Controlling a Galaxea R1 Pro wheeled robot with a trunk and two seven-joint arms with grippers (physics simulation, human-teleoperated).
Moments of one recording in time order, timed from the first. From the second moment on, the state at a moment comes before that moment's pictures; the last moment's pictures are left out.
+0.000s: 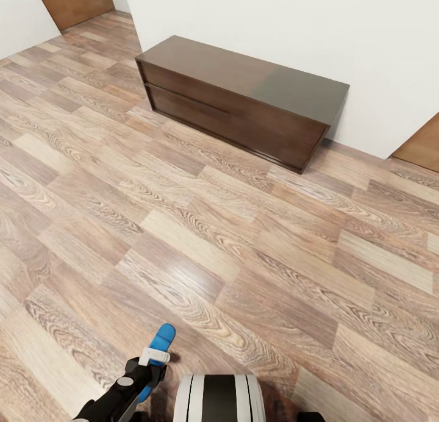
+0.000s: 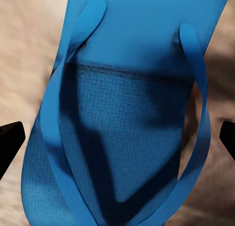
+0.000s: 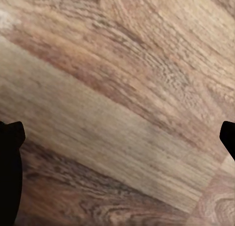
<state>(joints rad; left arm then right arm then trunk) -0.50 0.02 -0.21 -0.32 -0.01 0.00 0.04 0.30 -0.19 -0.21 -1.36 -0.07 0.11 0.06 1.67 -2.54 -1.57</state>
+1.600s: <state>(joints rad) -0.51 0.02 -0.21 -0.32 -0.01 0.00 0.04 0.30 -0.19 -0.21 -1.35 -0.07 0.11 0.06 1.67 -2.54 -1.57</state>
